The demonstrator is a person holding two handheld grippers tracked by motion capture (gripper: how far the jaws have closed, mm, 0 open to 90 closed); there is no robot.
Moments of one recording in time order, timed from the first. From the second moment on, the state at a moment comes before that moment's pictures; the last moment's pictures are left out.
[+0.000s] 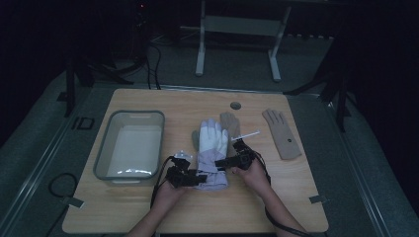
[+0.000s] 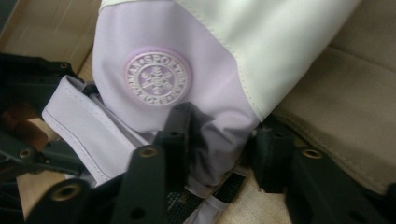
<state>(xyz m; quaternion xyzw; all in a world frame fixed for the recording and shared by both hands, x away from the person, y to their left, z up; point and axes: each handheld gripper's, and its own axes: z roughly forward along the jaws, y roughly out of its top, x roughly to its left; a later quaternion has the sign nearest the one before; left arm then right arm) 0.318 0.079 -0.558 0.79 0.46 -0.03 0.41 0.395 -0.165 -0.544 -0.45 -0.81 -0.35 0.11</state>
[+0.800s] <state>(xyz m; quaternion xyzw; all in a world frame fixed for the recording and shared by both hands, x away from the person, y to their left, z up) 0.321 0.087 -0.514 0.80 0.44 -0.03 0.40 0.371 -0.150 -0.498 -0.41 -0.83 -0.38 0.00</state>
